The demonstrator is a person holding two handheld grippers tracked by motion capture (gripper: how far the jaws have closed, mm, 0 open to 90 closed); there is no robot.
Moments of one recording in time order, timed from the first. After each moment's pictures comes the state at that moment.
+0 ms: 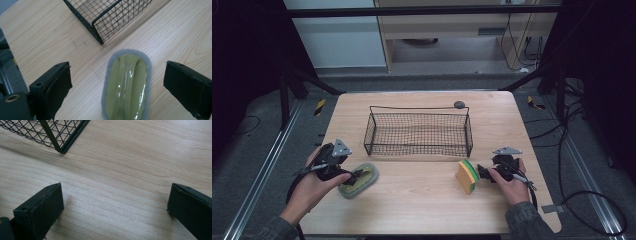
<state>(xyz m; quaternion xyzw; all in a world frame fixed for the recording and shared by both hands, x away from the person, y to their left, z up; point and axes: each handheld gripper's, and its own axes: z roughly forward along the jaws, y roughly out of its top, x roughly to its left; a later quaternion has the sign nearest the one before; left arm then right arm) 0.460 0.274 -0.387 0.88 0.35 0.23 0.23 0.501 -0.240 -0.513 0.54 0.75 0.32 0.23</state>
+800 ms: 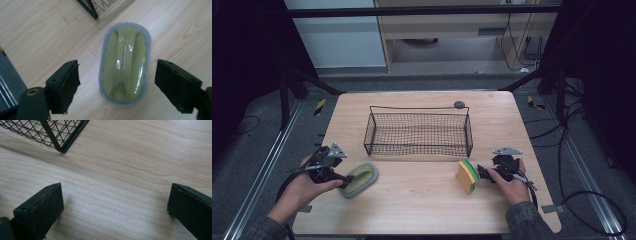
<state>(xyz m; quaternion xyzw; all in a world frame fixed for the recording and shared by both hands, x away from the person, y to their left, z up) 0.461 0.286 -0.395 0.90 0.36 0.17 0.18 0.500 -0.240 -0.513 0.54 0.75 0.32 0.23</state>
